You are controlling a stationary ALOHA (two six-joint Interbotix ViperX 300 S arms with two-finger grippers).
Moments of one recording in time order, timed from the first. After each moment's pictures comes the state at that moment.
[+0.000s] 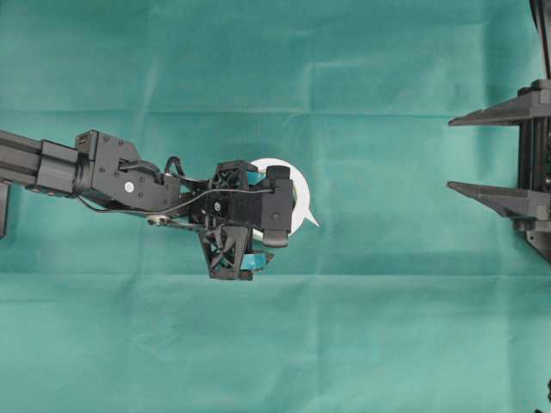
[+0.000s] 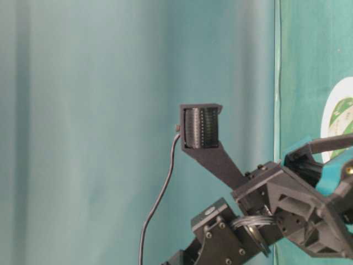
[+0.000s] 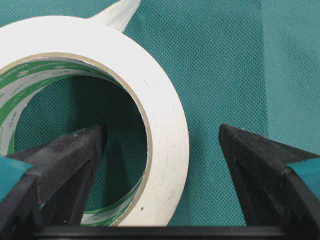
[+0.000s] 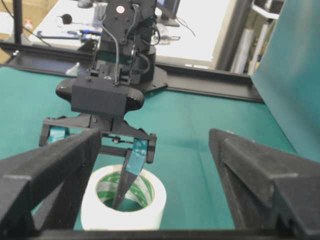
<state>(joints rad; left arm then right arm) -0.06 0.26 0.50 -0.01 0.09 0.00 -0.05 -1.00 1.32 0.00 -0.40 0.00</state>
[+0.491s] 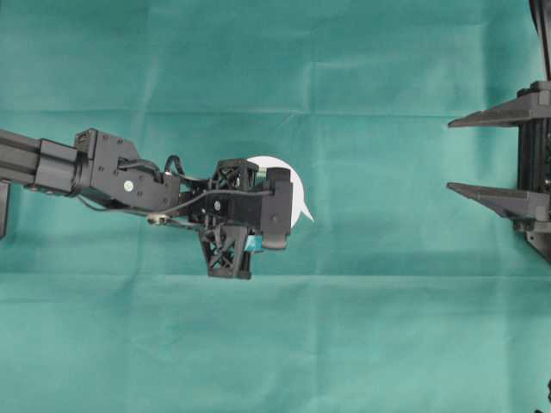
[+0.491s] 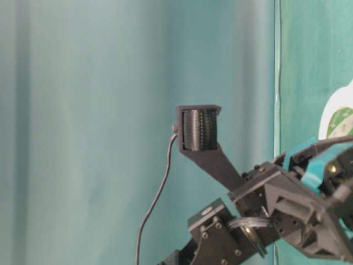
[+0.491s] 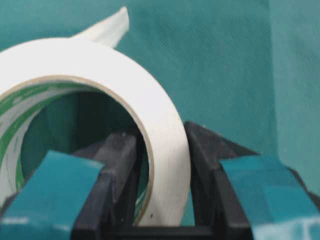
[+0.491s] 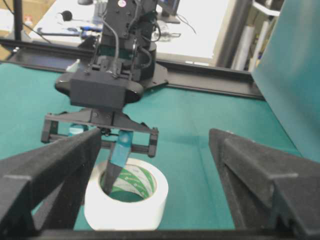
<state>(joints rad) -0.07 0.25 0.49 -0.01 0.12 0.05 -0.05 -1.00 1.32 0.00 -0.40 0.00</state>
